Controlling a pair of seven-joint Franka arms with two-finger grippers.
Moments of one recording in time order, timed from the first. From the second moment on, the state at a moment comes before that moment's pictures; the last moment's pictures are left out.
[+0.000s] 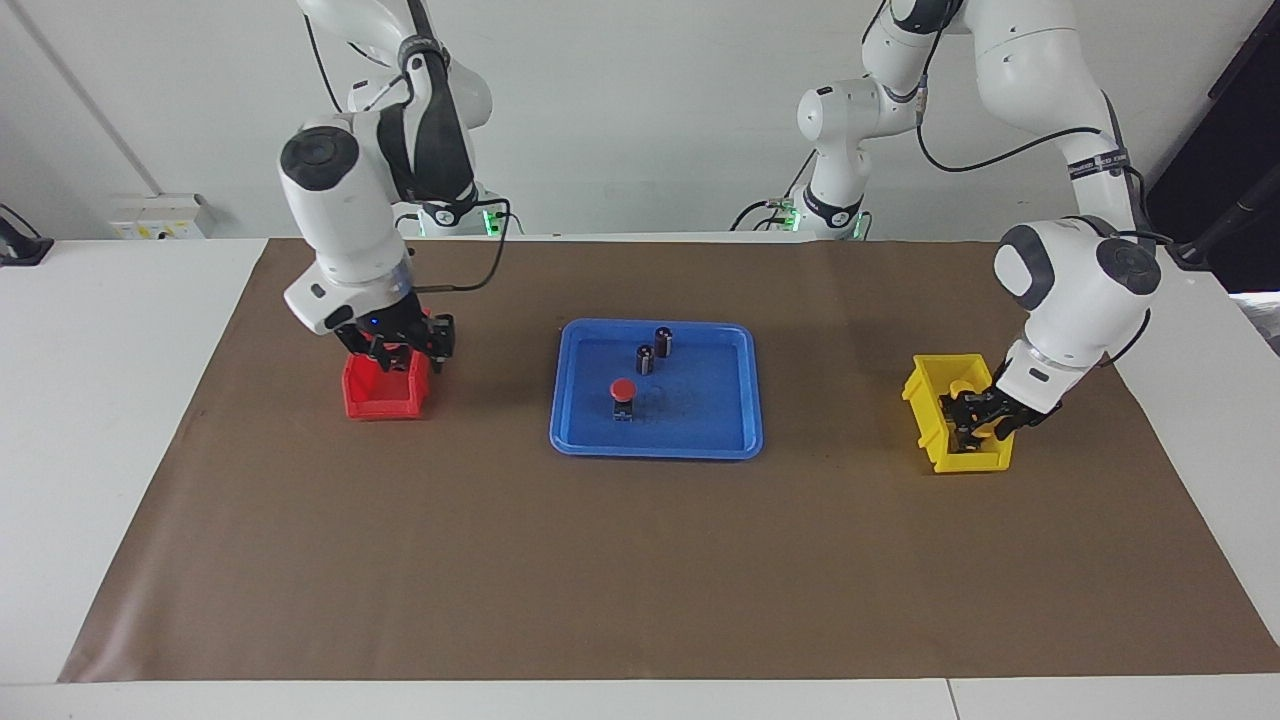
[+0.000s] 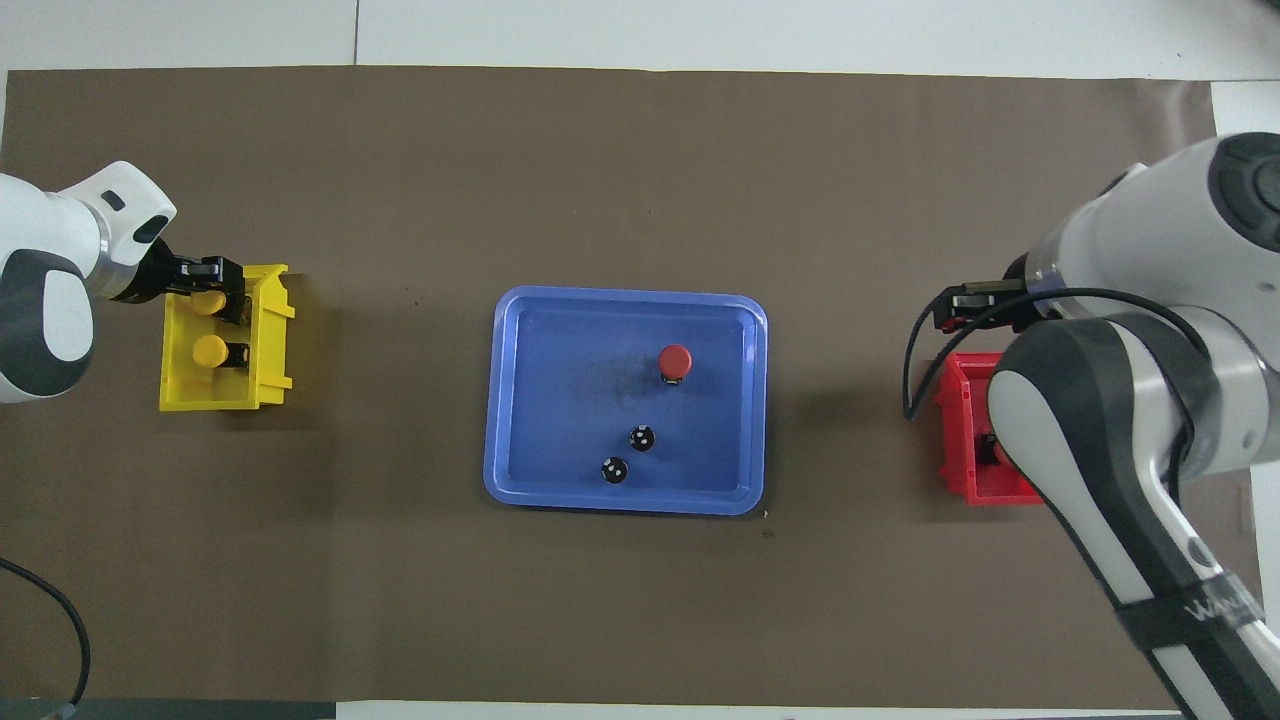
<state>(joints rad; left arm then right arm) 0.11 0.25 -0.09 -1.94 -0.02 2.26 0.11 0.09 -0.07 -0.02 -2.06 -0.04 1.95 0.08</state>
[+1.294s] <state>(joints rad) -0.10 0.21 -0.11 -1.64 0.00 1.87 -0.20 -0.04 -0.21 -0.02 -2.51 0.03 2.28 -0.15</state>
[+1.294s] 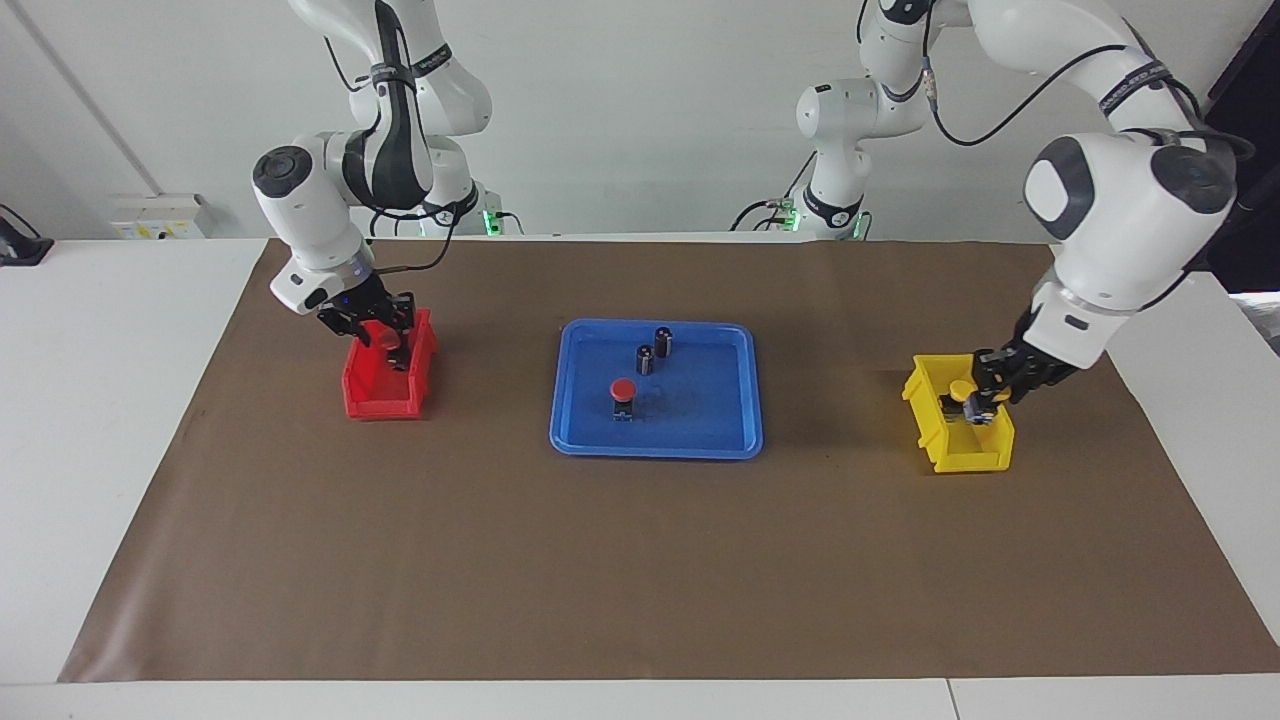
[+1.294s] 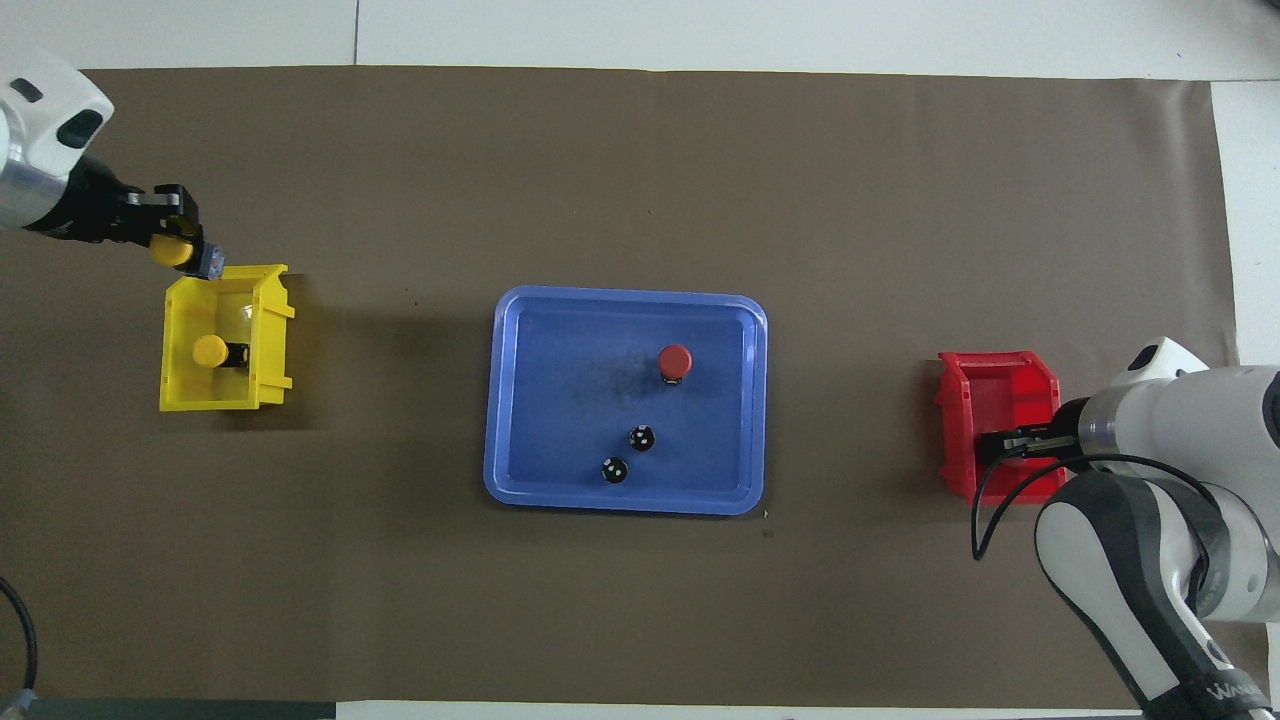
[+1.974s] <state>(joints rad) -0.53 0.23 -0.11 -1.88 -0.03 2.24 -0.73 -0.04 -0.21 -0.02 -2.52 0.03 2.29 -0.18</state>
